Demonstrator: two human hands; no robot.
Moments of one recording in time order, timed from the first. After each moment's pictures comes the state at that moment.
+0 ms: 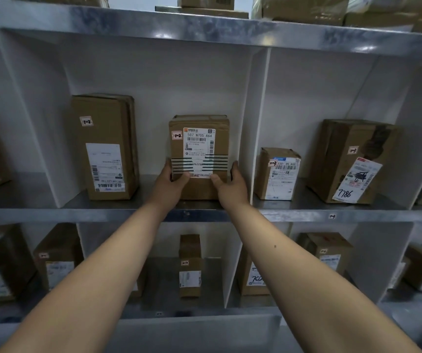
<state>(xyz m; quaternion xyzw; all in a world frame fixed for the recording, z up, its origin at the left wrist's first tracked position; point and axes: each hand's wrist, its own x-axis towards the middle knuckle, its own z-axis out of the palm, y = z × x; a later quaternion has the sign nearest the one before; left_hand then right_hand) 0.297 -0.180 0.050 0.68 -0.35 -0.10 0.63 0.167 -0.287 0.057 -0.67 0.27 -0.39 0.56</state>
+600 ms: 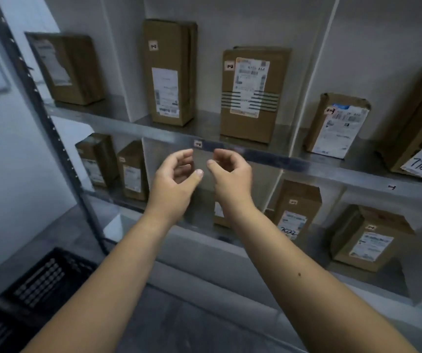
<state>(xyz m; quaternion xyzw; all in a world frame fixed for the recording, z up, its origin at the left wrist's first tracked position) 0.130 -0.041 -0.016 0.69 -0.23 0.03 0.68 0.092 -0.169 -0.001 -0.69 0.15 -0.31 0.64</state>
